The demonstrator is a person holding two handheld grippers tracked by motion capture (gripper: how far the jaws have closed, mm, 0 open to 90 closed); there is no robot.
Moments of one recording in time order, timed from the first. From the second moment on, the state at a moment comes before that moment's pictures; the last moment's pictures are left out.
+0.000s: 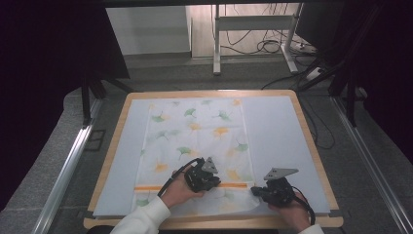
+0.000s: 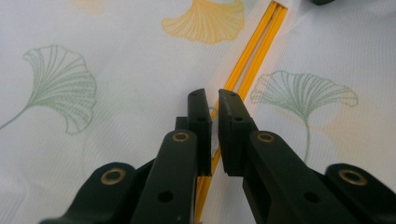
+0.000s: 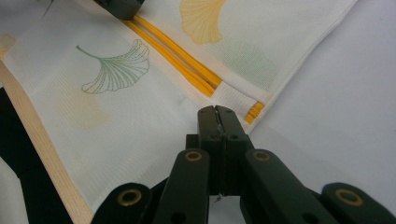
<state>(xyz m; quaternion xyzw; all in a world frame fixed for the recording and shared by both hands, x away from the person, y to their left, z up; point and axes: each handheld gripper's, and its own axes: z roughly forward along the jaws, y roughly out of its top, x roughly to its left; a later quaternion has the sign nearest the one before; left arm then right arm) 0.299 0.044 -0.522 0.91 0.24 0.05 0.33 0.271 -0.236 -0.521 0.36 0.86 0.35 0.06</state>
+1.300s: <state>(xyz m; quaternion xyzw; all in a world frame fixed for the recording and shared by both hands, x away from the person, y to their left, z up) 0.294 0.071 -0.522 0.91 0.26 0.06 0.32 0.271 -0.236 -0.521 0.36 0.86 0.35 0.06</state>
